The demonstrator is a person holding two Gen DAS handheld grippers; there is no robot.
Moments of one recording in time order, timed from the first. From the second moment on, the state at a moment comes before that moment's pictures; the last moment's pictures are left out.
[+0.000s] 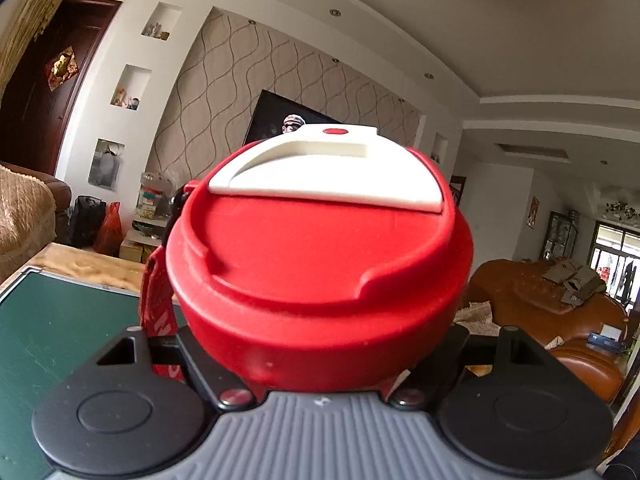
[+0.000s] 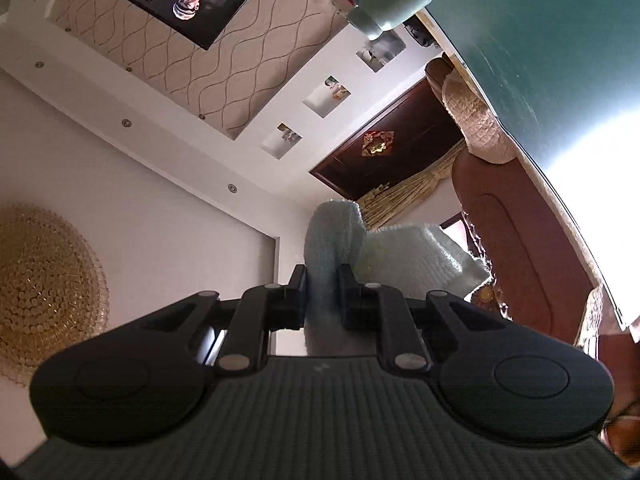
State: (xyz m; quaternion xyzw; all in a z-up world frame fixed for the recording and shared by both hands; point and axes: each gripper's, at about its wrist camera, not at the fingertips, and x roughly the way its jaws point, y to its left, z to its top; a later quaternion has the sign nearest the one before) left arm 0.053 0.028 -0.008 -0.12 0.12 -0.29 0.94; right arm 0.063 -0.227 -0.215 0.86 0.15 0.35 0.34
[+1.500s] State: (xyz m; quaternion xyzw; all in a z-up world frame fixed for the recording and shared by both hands) left arm 0.190 -0.048 -0.158 -0.06 0.19 -0.21 0.96; right arm 0.146 -0.217 -0.099 0.14 0.35 0.14 0.91
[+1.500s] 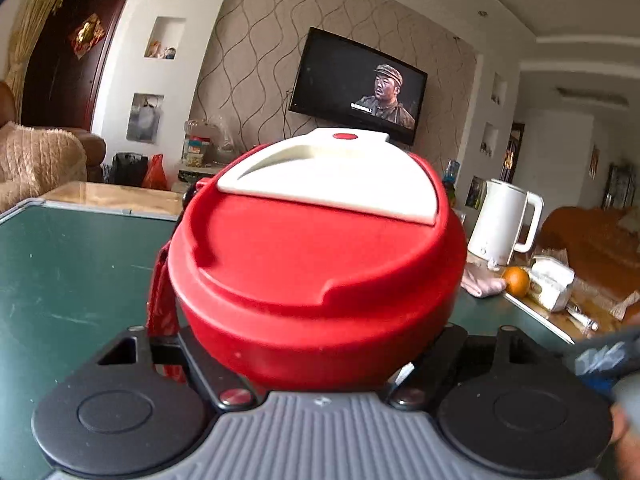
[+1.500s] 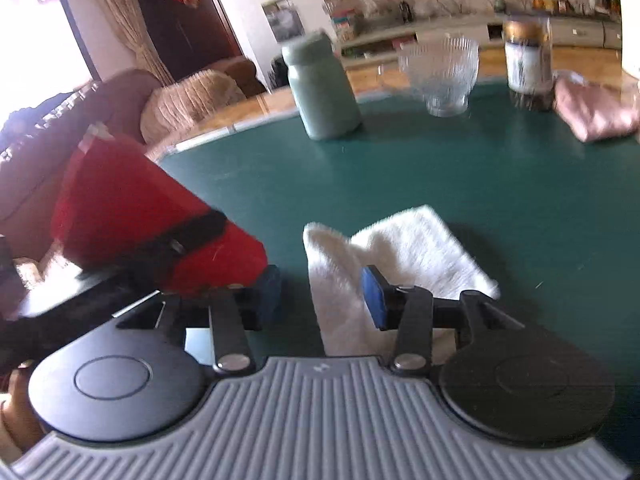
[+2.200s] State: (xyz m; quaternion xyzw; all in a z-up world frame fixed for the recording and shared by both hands) left arm 0.244 -0.090 -0.142 0.02 0.34 -0.20 0.92; right arm 0.174 -0.192 -0.129 0.12 0.37 0.12 0.91
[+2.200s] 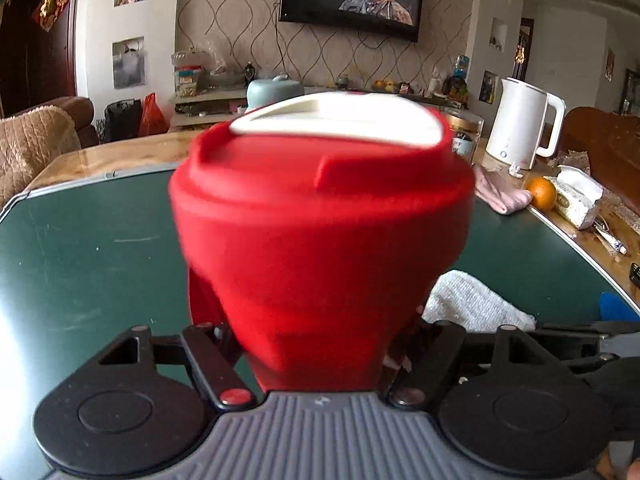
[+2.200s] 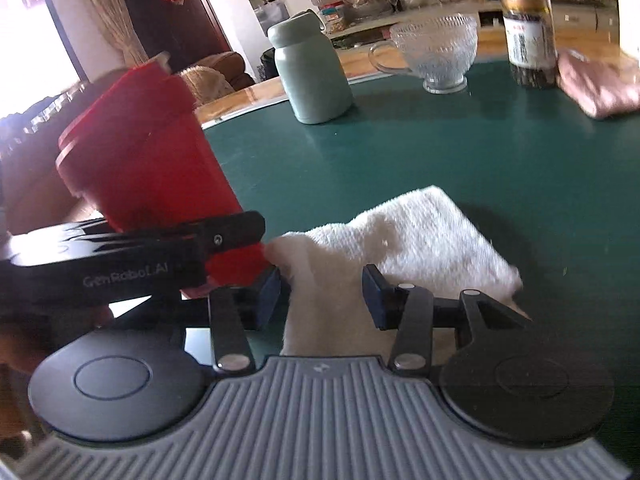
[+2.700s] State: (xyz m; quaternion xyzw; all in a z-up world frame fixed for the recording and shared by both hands) left arm 0.247 -0.082 -0.140 0.03 0.34 -0.18 0.92; right arm 0.197 -0.162 -0.138 -0.03 0.35 0.02 0.93
